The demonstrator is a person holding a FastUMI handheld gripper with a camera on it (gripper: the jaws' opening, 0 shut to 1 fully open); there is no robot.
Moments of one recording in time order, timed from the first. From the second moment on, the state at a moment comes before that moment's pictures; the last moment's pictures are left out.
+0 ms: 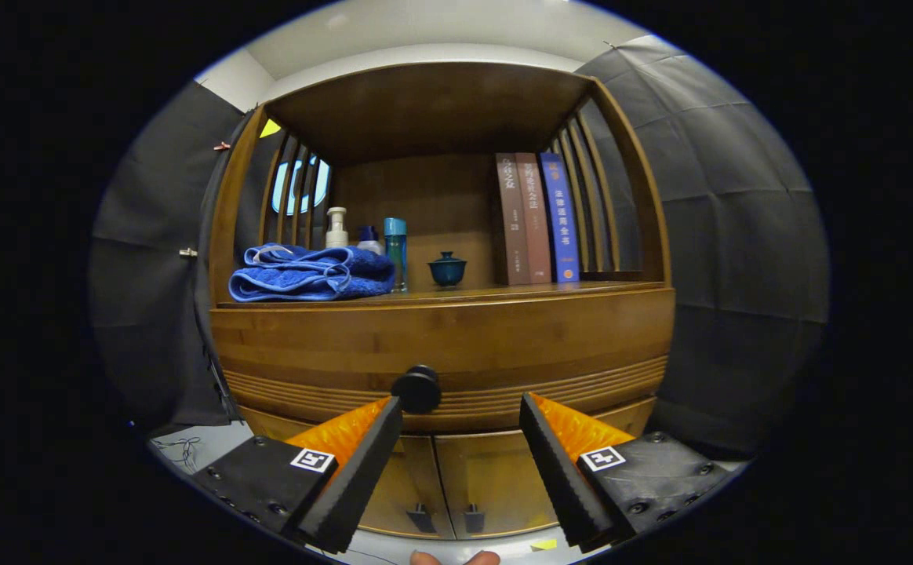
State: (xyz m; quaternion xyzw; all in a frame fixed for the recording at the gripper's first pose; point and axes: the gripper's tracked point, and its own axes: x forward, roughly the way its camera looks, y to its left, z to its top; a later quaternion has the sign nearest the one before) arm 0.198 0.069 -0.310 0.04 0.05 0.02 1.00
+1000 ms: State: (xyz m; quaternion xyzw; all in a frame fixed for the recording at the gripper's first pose) arm 0.220 0.091 -0.317 0.08 0.08 0.01 0.99
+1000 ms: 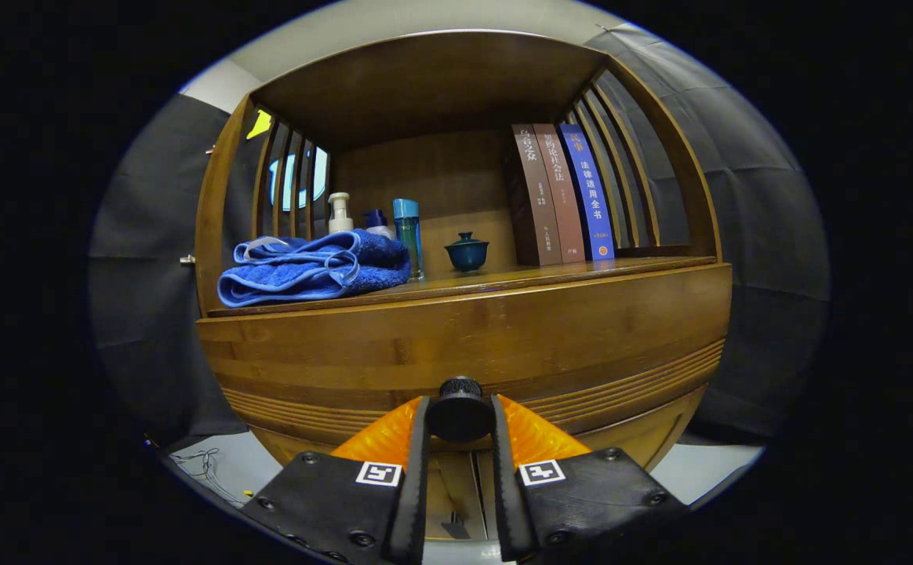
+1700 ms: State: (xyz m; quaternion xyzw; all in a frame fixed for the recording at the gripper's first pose) arm 0.101 0.088 -0.305 0.06 0.09 0.01 0.99
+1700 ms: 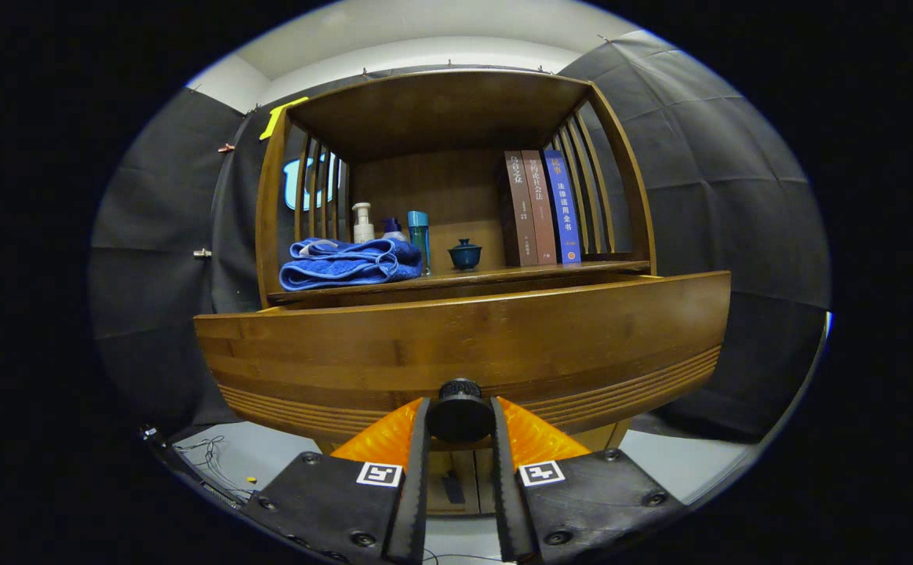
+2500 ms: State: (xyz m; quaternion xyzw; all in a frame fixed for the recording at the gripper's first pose) arm 0.060 0.088 -0.313 0.06 0.10 0.01 0.99
